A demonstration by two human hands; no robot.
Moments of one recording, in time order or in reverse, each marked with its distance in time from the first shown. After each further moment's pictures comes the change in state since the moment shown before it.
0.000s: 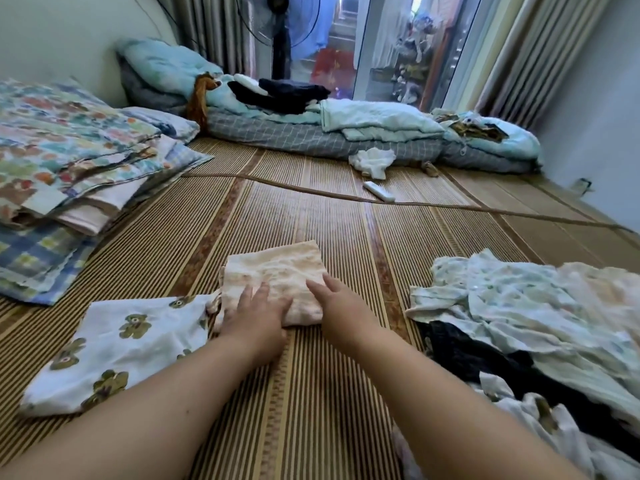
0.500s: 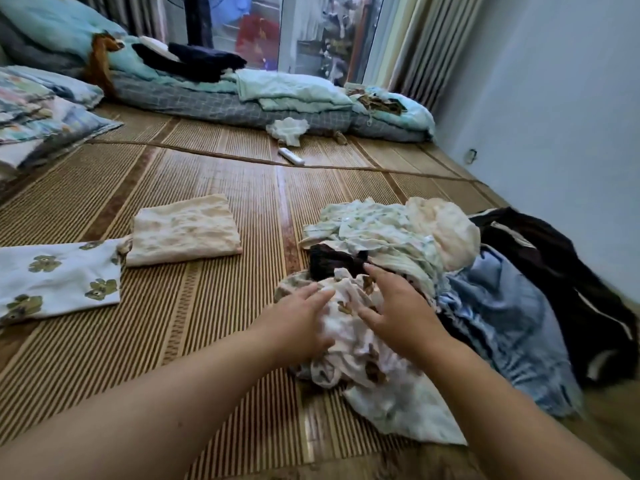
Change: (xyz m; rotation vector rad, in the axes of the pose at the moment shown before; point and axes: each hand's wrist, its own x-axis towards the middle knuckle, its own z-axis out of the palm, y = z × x) left_hand -0.162 0.178 0.049 -0.139 -0.061 0.492; right_hand -0.277 0.105 -0.084 0.082 0.210 0.304
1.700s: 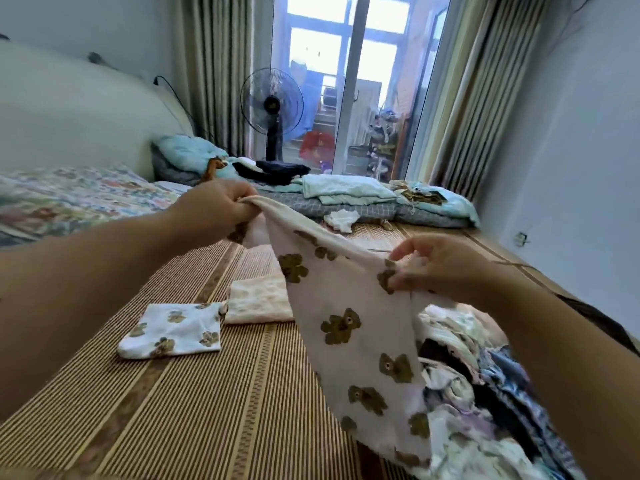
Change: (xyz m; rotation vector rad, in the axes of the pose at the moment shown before) left_hand -0.149 -0.017 -0.281 -0.181 0.686 -0.018; right_hand -0.025 -0.129 -0.166 0.275 -0.033 -0.217
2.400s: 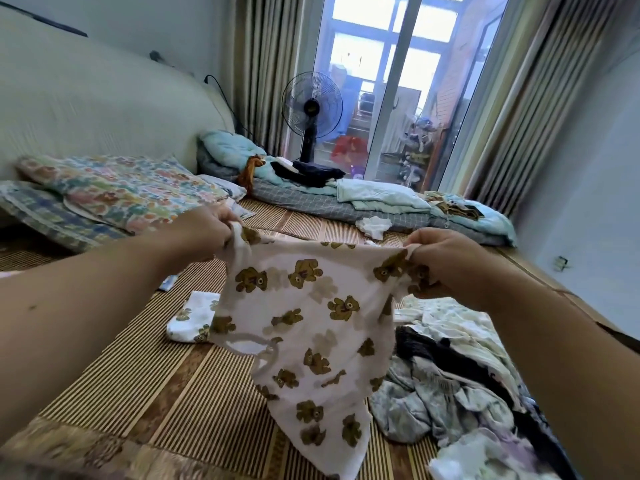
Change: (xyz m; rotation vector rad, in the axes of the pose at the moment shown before) left_hand -0.029 -0.085 -0.039 -0.122 0.034 -0.447; right_hand 0.031 -0.059 0.040 0.420 -0.068 0.141
